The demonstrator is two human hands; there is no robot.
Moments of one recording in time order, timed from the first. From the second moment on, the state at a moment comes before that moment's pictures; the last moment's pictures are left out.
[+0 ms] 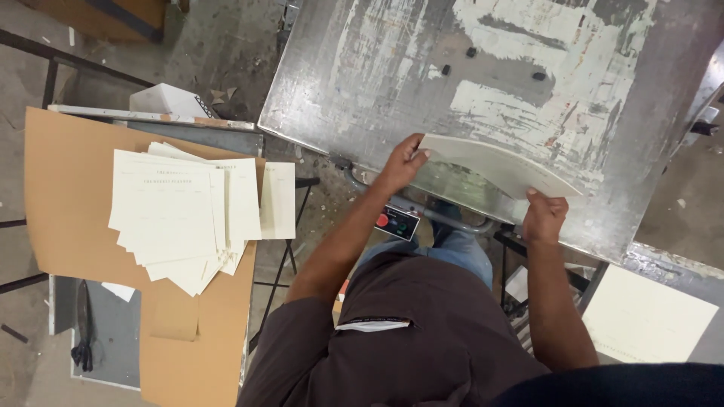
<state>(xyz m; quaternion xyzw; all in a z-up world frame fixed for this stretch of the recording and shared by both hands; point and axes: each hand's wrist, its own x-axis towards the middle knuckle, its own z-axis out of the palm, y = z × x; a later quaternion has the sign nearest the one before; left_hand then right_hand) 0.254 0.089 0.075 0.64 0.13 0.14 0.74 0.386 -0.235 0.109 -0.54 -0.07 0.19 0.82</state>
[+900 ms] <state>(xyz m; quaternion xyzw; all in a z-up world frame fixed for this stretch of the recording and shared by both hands) 0.244 0.064 0.065 0.68 0.18 0.17 0.70 0.397 -0.241 0.090 -0.58 0.02 0.20 0.79</state>
